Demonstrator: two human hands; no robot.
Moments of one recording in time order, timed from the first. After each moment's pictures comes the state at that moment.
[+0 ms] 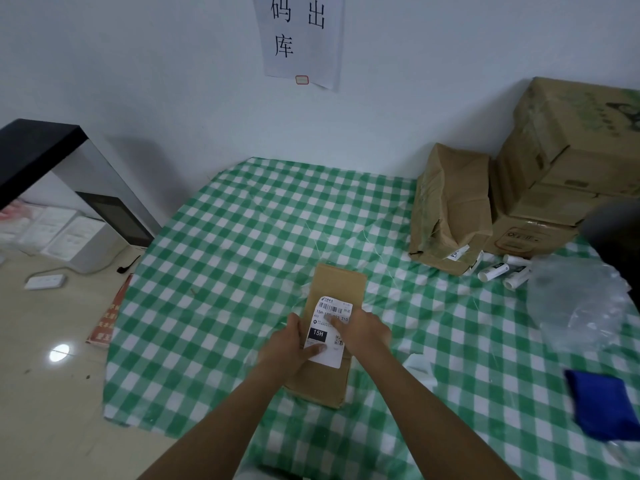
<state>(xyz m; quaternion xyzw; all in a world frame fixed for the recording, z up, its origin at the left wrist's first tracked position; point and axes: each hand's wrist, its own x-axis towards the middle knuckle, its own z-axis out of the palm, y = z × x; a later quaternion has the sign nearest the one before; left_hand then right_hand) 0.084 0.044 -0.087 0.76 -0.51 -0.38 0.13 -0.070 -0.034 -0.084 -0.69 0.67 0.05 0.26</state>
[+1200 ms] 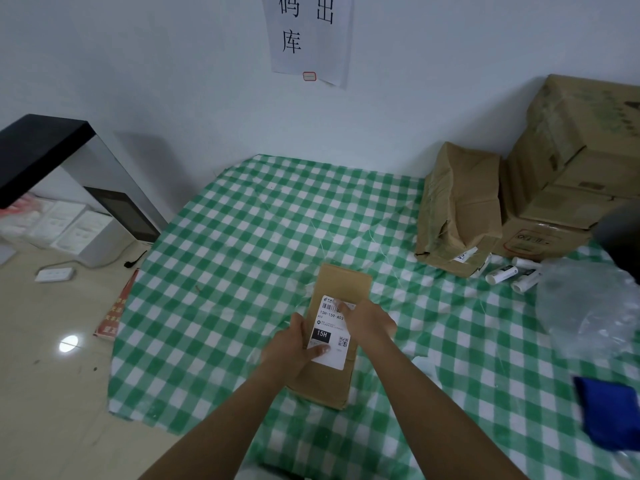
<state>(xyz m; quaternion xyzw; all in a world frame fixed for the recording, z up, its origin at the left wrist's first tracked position) 0.086 0.045 -0.087 0.76 -0.50 -0.39 0.12 -0.062 -0.059 -0.089 -0.65 0.71 0.09 0.27</state>
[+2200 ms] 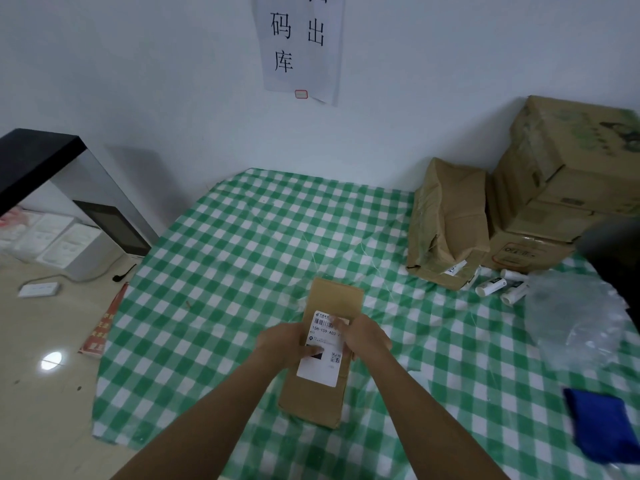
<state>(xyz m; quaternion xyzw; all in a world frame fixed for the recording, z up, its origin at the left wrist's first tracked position) 0.092 0.000 -0.064 0.73 -0.60 -0.32 -0.06 -0.072 -0.061 -0.079 -0.62 0.68 0.05 0.40</state>
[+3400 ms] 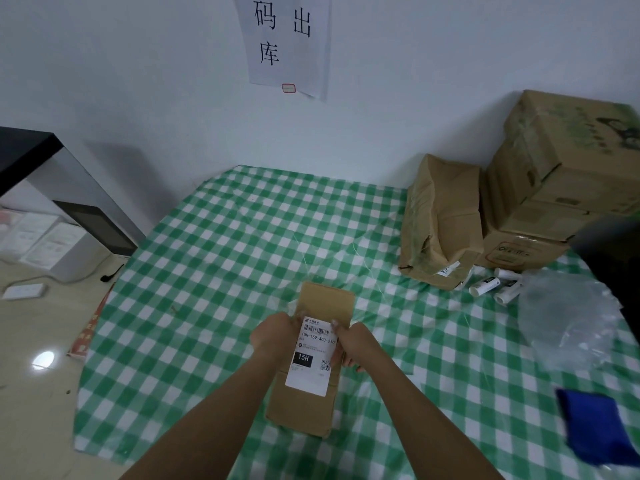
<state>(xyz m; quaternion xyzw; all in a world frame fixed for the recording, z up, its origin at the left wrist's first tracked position) 0.078 -0.033 -0.077 0.84 -0.47 -0.27 -0.03 -0.089 -0.068 -0.083 -0.56 0.65 0.04 0.51</state>
